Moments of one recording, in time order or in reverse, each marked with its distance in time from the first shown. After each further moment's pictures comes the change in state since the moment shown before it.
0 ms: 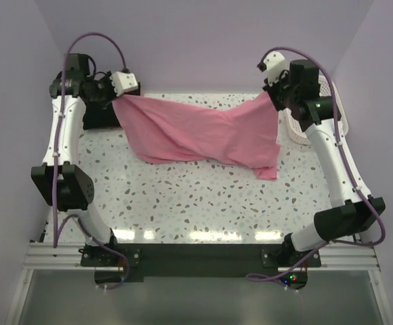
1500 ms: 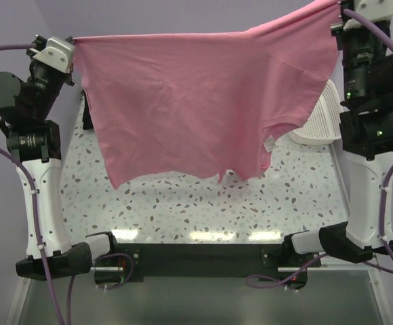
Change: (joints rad) left arm 0.147 -0.588 -0.230 0.900 -0.060 -0.916; right arm 0.004 -0.085 0.515 0.493 0.188 -0.173
